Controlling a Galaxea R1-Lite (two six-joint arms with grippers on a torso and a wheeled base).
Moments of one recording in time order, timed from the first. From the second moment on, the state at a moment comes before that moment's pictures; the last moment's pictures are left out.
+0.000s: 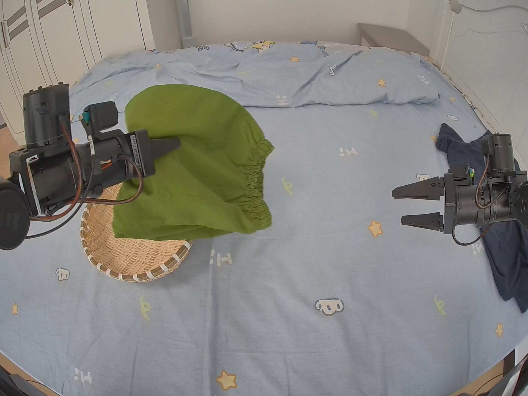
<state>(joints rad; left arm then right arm) -0.32 1.56 -1.01 -0.40 -0.26 -0.23 0.08 1.67 -0.97 -0.11 0.88 0.50</state>
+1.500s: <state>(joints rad) 0.03 1.66 -0.82 -0.41 -0.26 -0.33 0.10 1.67 -0.96 -0.11 0.88 0.50</state>
